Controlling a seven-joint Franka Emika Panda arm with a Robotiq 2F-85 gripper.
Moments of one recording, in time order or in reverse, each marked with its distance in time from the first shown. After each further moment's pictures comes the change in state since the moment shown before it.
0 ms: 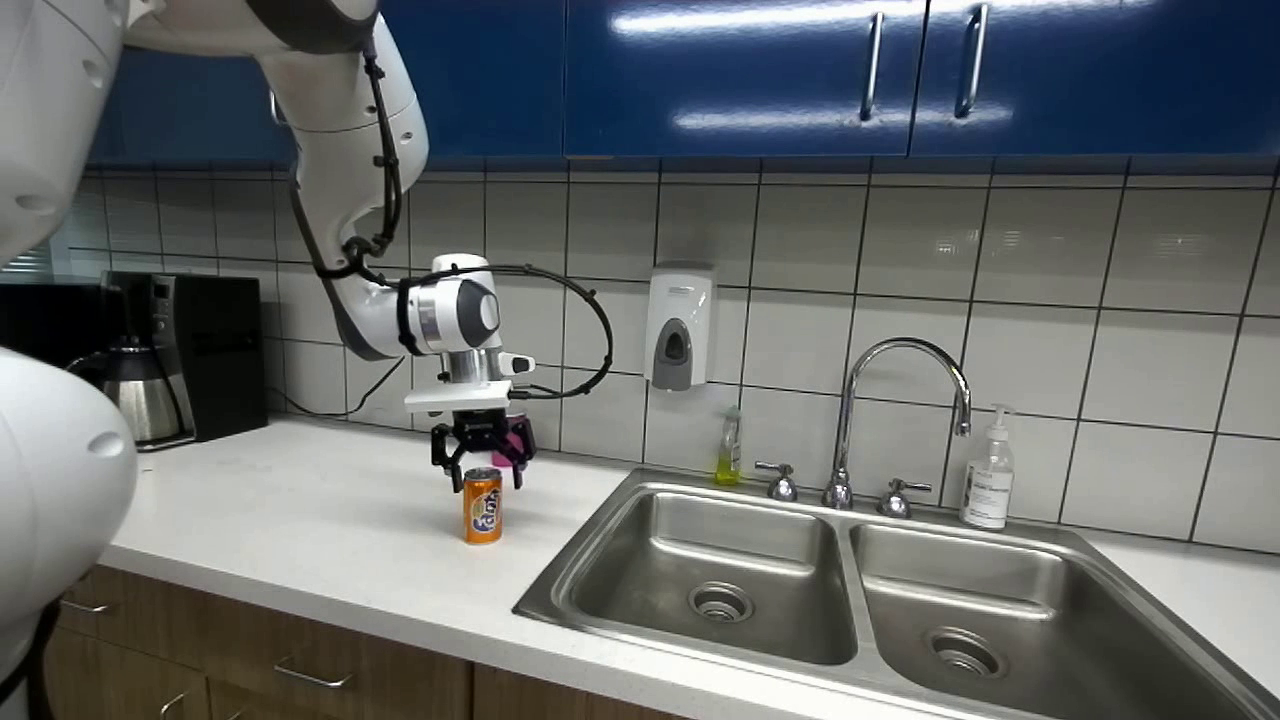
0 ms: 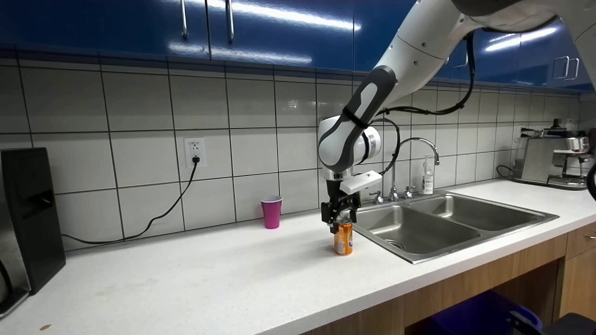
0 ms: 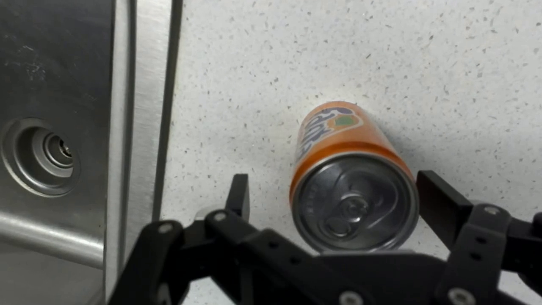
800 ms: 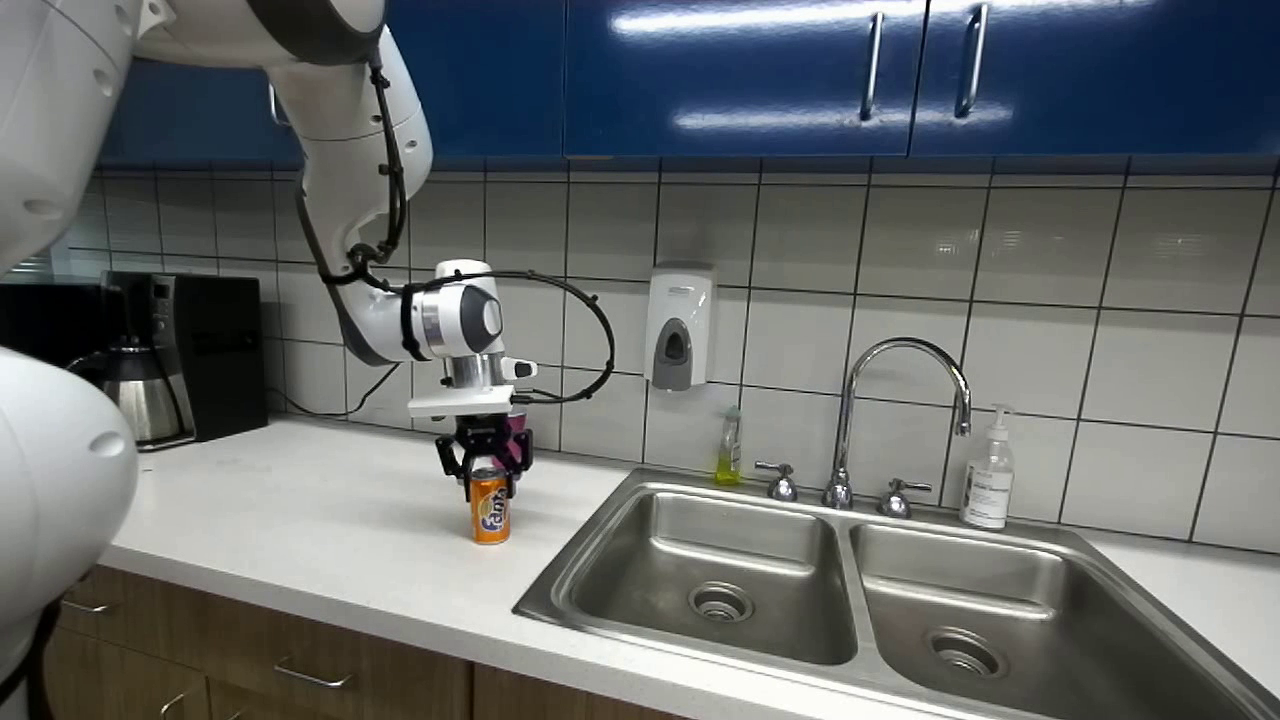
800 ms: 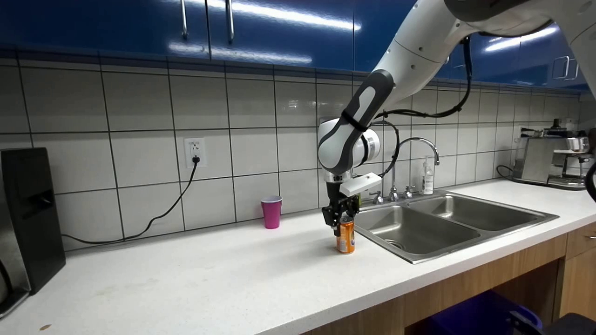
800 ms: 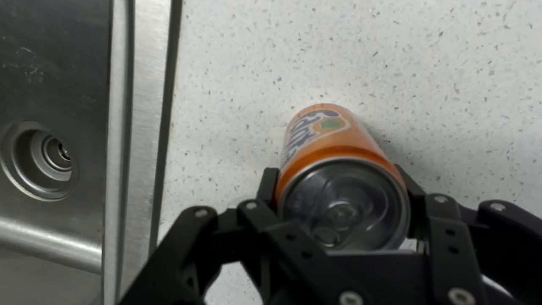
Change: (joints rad) arm 0.004 0.024 -0.008 0.016 0.000 0.000 0.002
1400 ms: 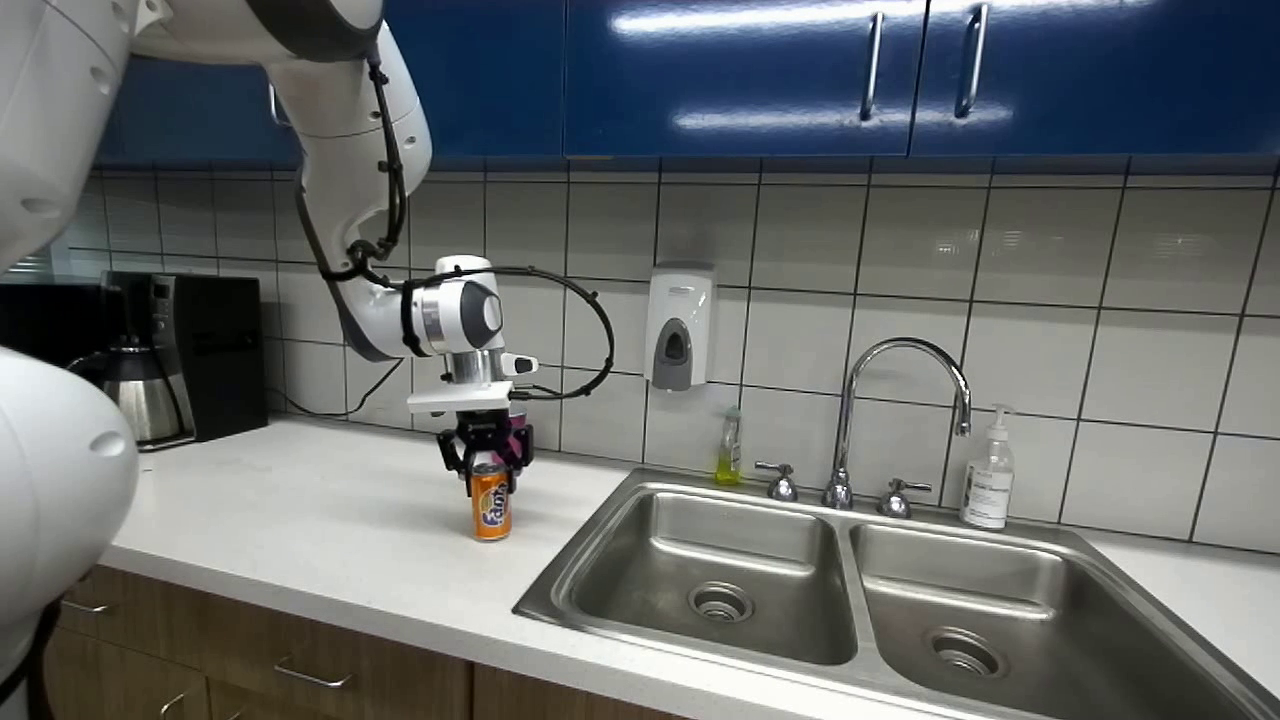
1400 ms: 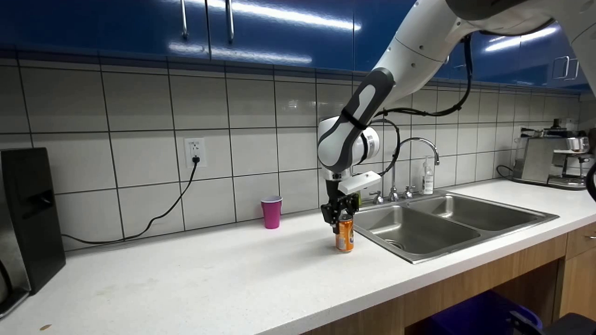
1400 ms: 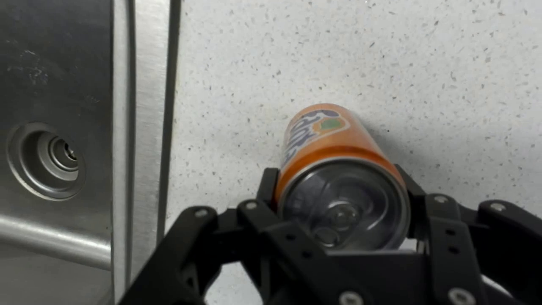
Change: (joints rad) arm 0.001 -0.008 0.000 0.006 0.000 -0.003 0.029
